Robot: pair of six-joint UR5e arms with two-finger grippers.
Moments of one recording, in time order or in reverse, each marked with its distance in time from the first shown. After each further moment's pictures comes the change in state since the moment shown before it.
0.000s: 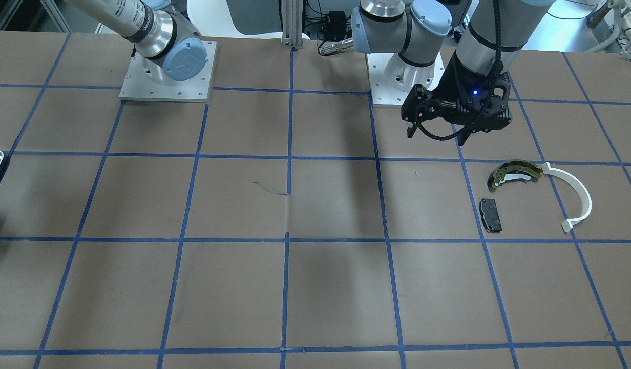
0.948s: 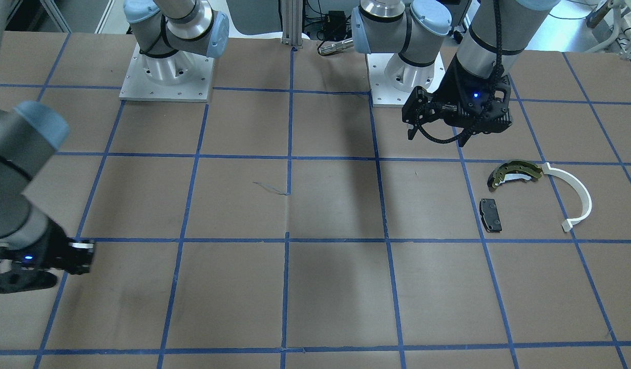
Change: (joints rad) left arm 0.003 -0.010 0.000 -0.001 0.001 -0.003; right arm 0.720 -0.099 0.011 0.022 0.071 0.718
